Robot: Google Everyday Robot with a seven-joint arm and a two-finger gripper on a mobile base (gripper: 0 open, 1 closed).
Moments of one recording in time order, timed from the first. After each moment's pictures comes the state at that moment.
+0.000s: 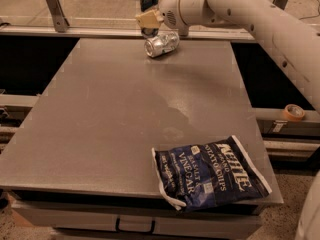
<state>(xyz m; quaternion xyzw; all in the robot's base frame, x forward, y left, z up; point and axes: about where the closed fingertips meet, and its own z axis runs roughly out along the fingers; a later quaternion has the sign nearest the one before) 0.757 0.026 0.992 -0.43 0.69 0.17 0.56</state>
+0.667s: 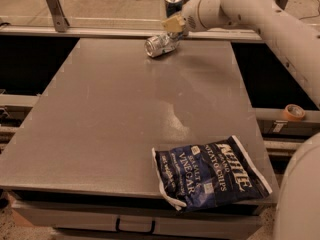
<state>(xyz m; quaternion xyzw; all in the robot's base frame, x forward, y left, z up) 0.805 -0.053 0.958 -0.39 0.73 0.10 0.55</state>
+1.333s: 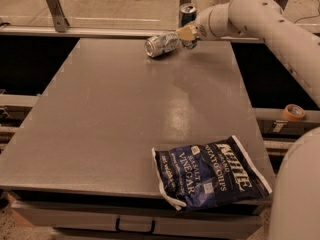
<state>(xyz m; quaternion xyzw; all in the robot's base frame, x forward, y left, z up) 0.824 -0.101 0.920 -0.36 0.77 0.07 0.53</state>
